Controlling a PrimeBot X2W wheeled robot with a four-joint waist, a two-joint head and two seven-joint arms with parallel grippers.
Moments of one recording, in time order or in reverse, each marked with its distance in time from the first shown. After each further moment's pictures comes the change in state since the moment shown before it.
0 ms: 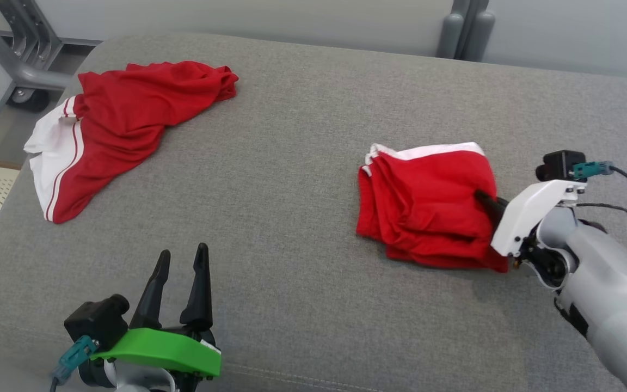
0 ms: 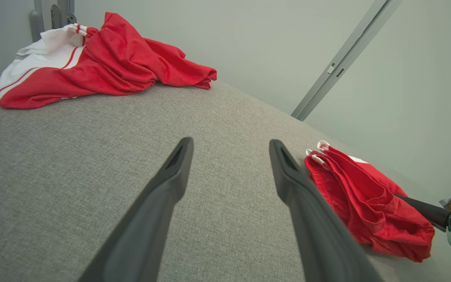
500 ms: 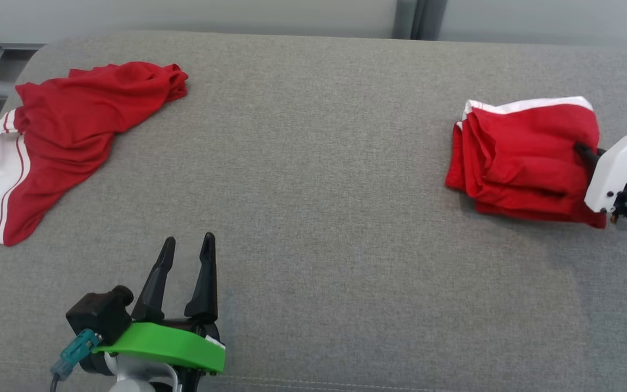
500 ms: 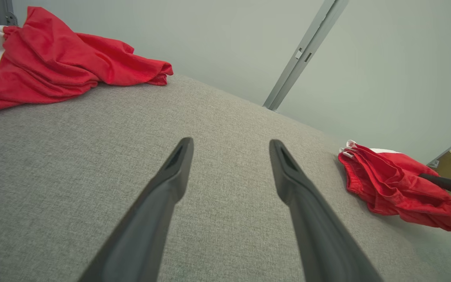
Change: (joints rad) left arm -0.005 0.008 -0.013 -0.054 0.034 0.000 0.009; right arm -0.107 -0.216 0.021 0.031 -0.090 0.000 0.029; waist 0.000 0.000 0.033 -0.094
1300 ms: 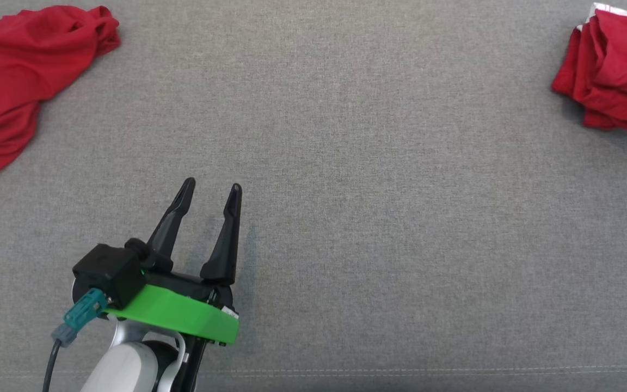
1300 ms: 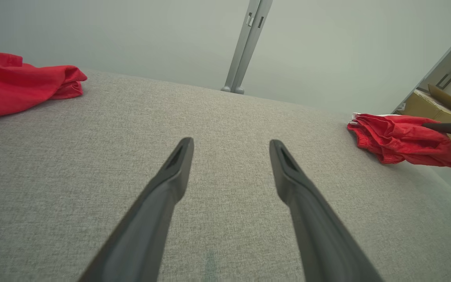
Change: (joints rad) left arm -0.128 0.061 -0.069 -0.170 0.116 0.000 0.096; right arm -0.237 -0.184 -0.028 0.073 -0.068 -0.037 0.044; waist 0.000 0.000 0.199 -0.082
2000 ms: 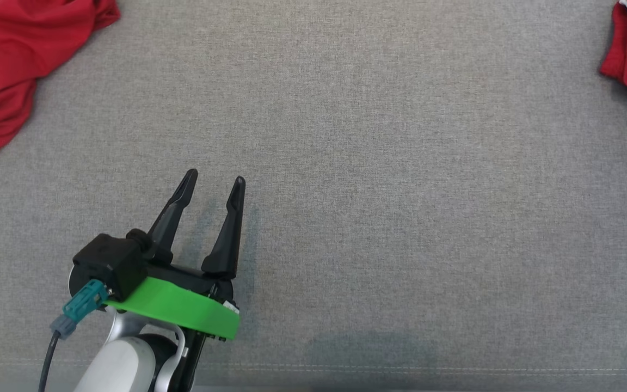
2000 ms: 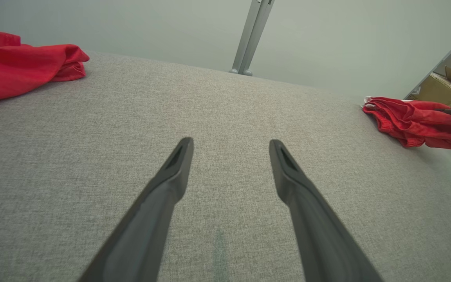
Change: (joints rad) left arm -0.017 0.005 0.003 -0.034 0.024 0.000 0.061; right arm -0.079 -0.034 0.103 0.062 -0.183 -0.088 -0.071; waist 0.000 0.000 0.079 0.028
